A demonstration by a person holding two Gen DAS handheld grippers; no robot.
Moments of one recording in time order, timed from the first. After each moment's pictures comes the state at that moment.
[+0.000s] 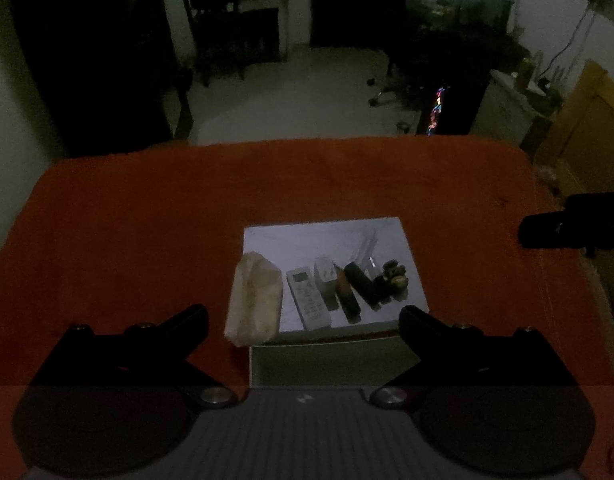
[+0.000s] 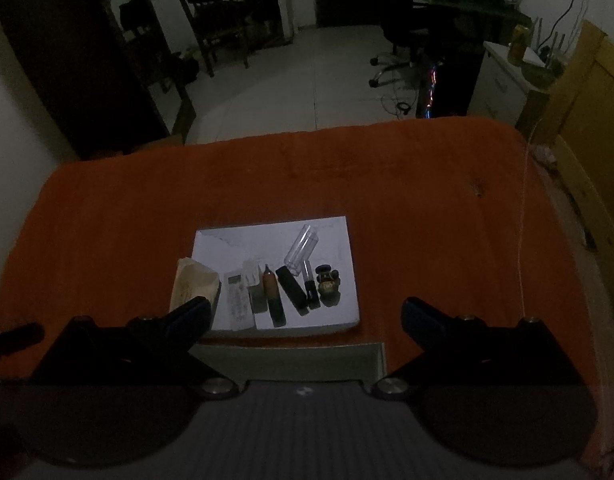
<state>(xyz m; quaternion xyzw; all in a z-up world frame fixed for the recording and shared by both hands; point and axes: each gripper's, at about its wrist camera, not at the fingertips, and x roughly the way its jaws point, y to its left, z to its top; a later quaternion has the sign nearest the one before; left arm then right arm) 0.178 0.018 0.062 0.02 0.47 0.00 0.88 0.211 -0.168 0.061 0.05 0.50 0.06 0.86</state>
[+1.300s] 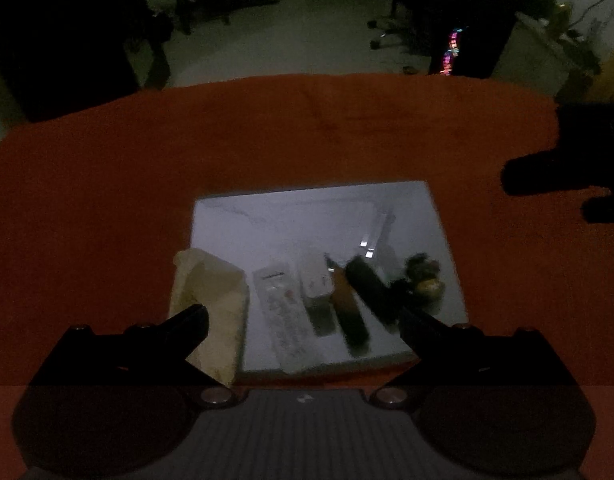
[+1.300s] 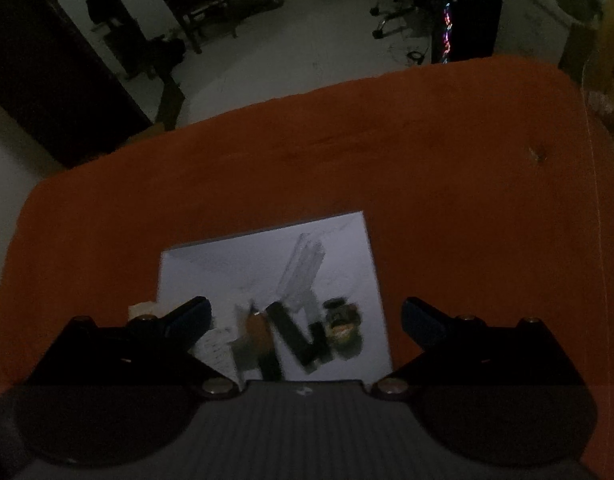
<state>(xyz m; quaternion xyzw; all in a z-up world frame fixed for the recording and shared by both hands) 0.327 -0.007 -0.101 0.03 0.54 0.00 0.84 0.371 -0.185 -0.104 0.10 0.55 0.07 0.83</state>
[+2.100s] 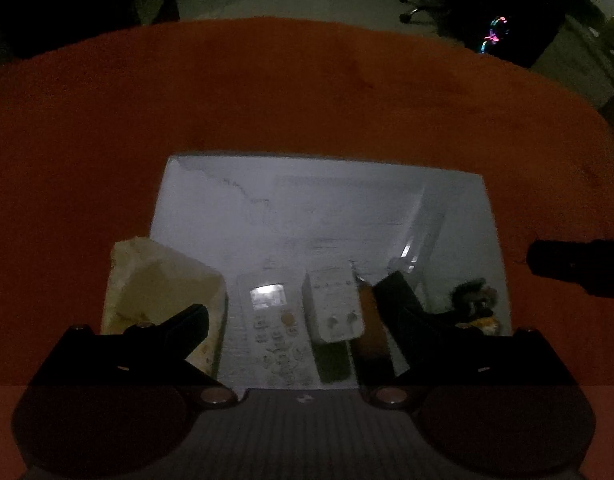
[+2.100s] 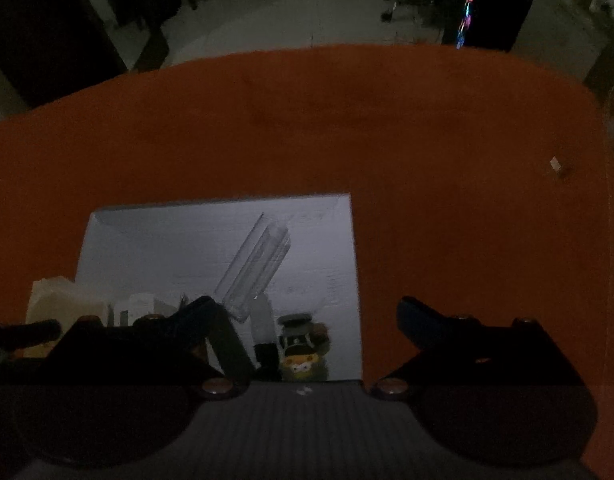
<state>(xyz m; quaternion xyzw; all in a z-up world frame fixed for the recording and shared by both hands) 0.397 0.014 -0.202 -0.04 0.58 0.02 0.81 0.421 -0.165 -0.215 0.03 0.58 0.07 0.81</state>
